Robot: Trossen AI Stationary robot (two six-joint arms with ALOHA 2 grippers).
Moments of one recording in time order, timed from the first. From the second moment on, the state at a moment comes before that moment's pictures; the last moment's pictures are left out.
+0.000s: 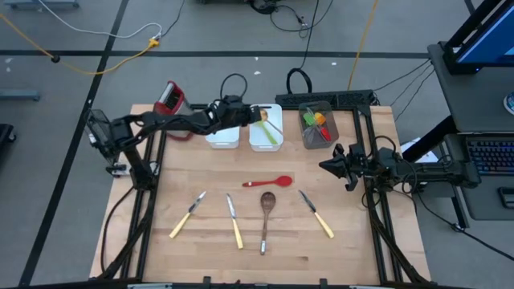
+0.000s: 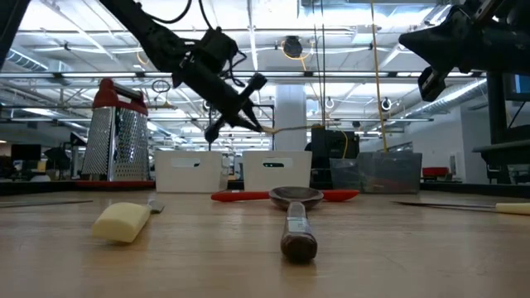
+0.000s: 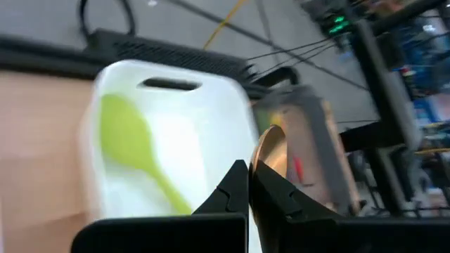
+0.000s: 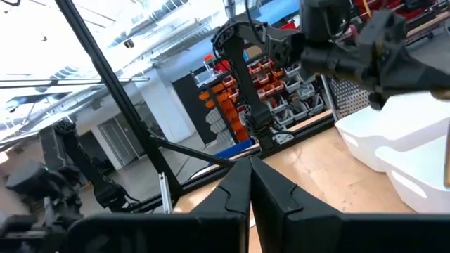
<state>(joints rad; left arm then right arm) 0.48 1.75 1.07 0.20 -0.08 -1.02 -0.06 0.32 0.06 0.44 -0.08 0.52</state>
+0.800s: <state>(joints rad) 0.62 1.76 1.39 -0.29 0.01 -0.80 -0.06 0.32 0.06 0.45 -0.08 0.54</state>
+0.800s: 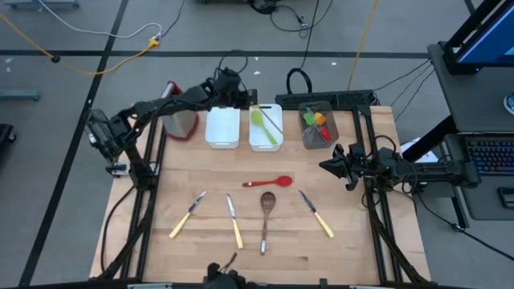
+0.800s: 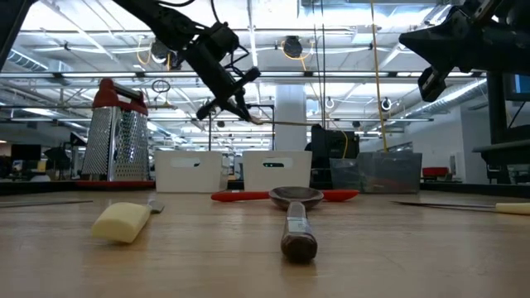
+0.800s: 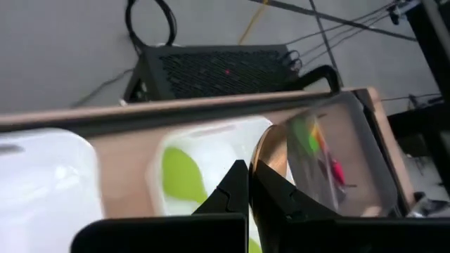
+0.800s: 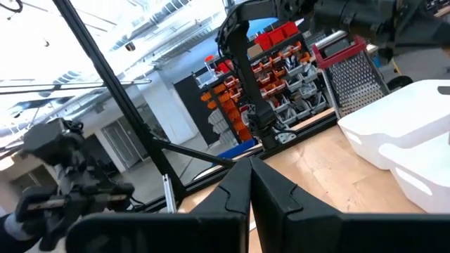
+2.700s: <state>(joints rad) 0.70 2.04 1.63 -0.58 0.36 -0.79 -0.06 0.32 0.06 0.45 -0.08 0.59</state>
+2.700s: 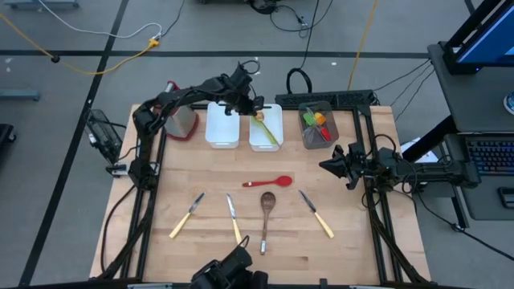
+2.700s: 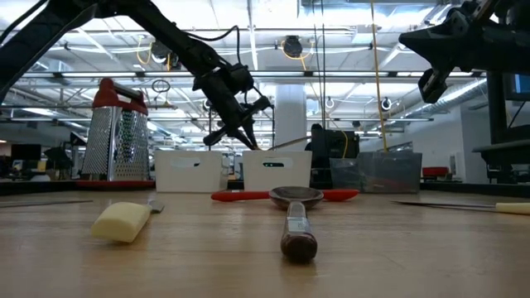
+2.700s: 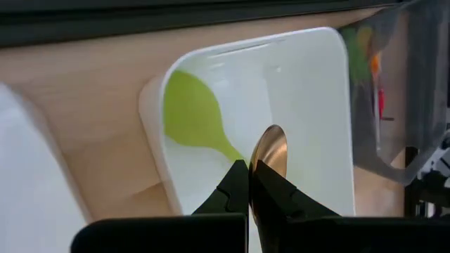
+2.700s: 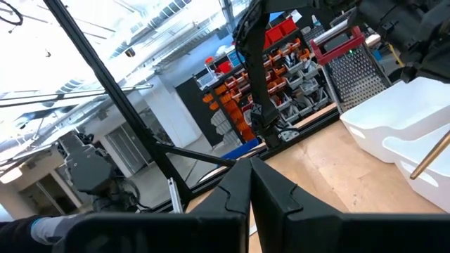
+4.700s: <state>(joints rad) 0.20 1.73 1.63 -0.89 0.24 -0.27 -0.06 0.32 0.06 0.45 -0.08 0.70</state>
